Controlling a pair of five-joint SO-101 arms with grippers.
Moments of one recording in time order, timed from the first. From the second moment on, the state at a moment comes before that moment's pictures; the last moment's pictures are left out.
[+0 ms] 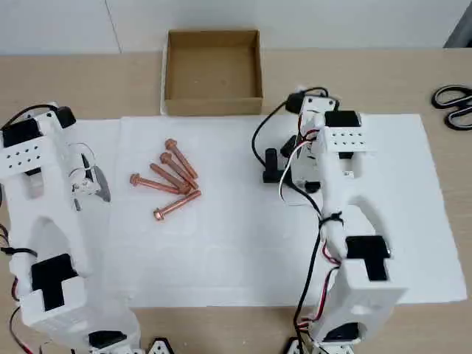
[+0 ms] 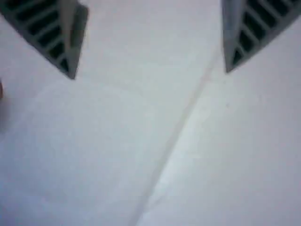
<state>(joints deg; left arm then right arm) -25.1 7.4 -1.1 99.3 7.0 -4.9 12.9 -1.7 80.9 1.5</state>
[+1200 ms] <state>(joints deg) -25.1 7.4 -1.1 99.3 7.0 -3.5 19.7 2.4 77.8 2.8</state>
